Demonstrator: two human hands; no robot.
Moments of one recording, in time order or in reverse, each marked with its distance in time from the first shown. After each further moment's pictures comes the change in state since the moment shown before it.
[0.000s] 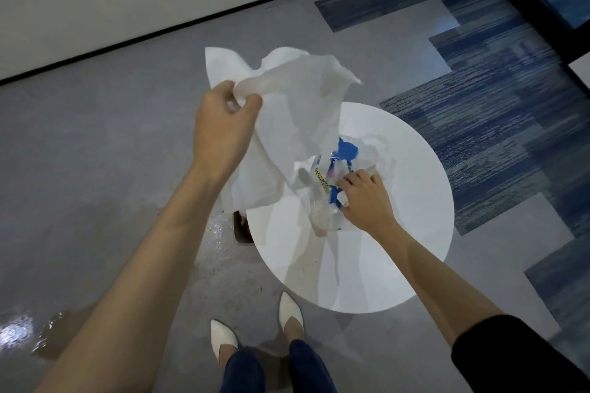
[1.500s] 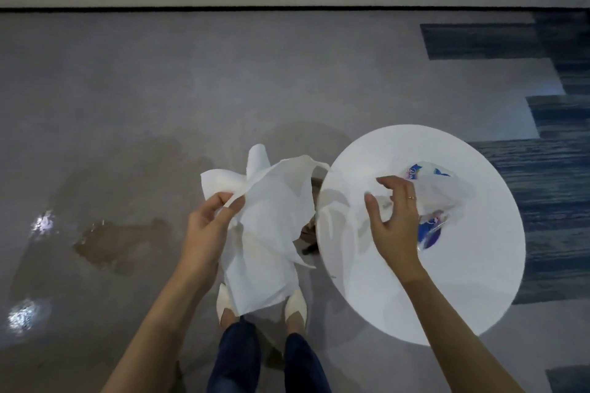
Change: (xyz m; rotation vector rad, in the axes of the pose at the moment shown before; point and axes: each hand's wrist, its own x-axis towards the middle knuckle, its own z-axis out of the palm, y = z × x) left_hand -0.138 -0.147 -0.133 -0.508 0.170 -0.596; right_hand -0.017 -0.124 -0.046 0.886 0.436 -0.016
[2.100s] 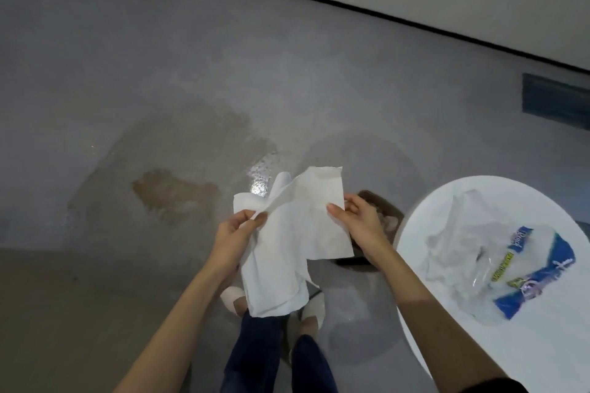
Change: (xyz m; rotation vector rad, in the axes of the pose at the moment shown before) left_hand 0.034 -0.068 -0.139 -0.222 0.145 -0.236; right_hand -0.016 -0.107 0.176 0.426 -0.755 0.513
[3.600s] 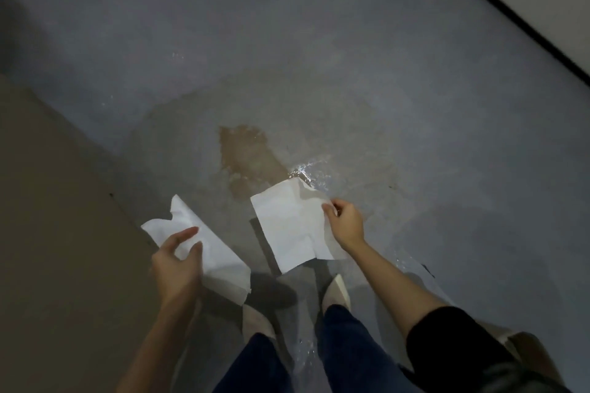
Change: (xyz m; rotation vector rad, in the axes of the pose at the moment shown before) left_hand 0.179 -0.197 -0.291 -0.161 0.924 -0.010; right_hand 0.257 0.160 0.347 -0.827 -0.295 -0.351
